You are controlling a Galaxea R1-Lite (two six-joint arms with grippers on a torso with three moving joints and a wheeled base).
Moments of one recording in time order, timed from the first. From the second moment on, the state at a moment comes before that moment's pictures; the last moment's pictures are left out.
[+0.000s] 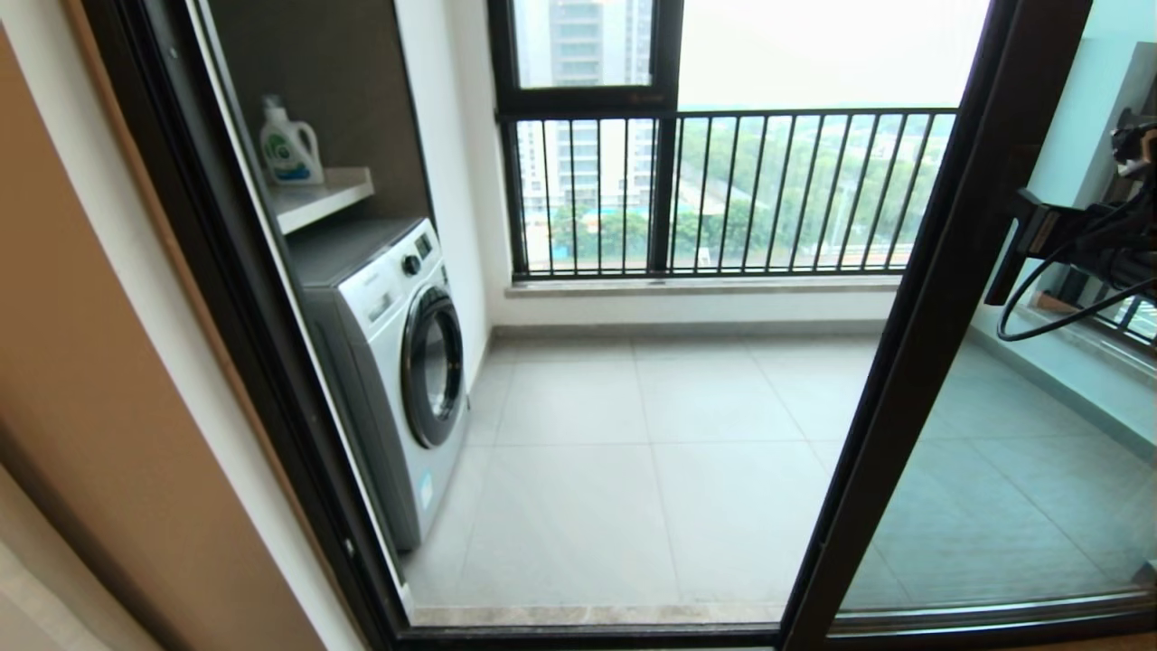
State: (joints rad) left arm 0.00 0.00 -0.01 0.02 0.00 0.00; right arm -0.27 1.90 -1.34 -0.56 0.13 0.05
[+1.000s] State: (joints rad) left arm 0.00 0.00 -0.01 0.02 0.00 0.00; right arm -0.06 1.84 -1.28 -0.57 0.03 0.05
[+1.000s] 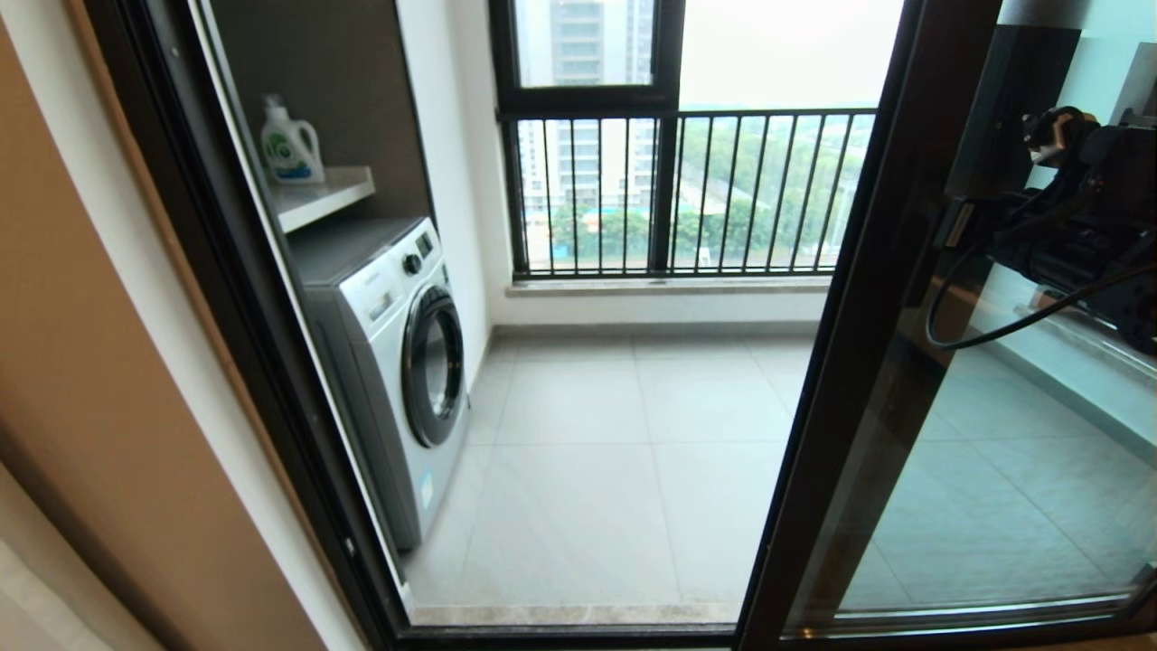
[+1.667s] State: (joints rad) left arm 0.00 0.00 -0.01 0.02 0.00 0.00; right arm 0.15 1.84 -1.28 -0.57 -0.04 0.05
